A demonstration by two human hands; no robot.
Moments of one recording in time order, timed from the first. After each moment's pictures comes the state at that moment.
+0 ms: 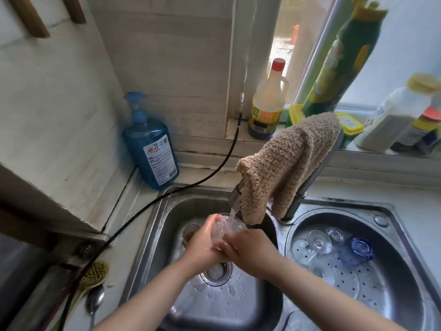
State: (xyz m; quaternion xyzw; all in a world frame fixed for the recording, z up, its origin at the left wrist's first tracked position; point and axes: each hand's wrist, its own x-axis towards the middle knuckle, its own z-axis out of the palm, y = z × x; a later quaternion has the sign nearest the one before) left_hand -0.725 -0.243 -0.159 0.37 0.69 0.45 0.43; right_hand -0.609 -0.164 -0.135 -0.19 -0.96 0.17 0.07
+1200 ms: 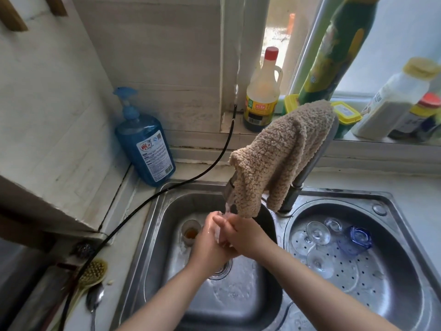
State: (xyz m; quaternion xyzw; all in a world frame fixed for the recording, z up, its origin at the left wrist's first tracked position) left_hand -0.702 -0.241 -0.162 0.32 0.70 0.46 0.46; right_hand -0.621 -0.157 -0.128 -0.32 -0.86 0.39 -0.04
